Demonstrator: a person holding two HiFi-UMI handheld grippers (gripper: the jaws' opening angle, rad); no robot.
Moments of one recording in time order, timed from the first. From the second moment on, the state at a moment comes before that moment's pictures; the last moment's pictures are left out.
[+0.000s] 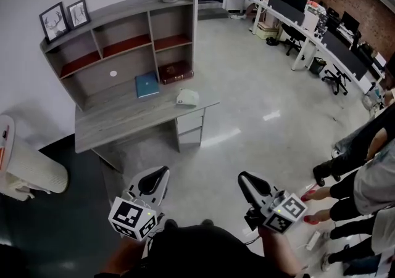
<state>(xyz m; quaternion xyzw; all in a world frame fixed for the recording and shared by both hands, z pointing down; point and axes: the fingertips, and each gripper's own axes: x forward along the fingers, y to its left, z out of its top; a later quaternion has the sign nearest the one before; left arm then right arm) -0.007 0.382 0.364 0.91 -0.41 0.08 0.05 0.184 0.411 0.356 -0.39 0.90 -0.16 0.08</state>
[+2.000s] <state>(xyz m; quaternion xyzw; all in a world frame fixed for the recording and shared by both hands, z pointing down) -0.094 0.082 0.375 0.89 -0.45 0.05 0.07 0.072 0.093 0.375 -0.32 0.93 -0.18 0.03</state>
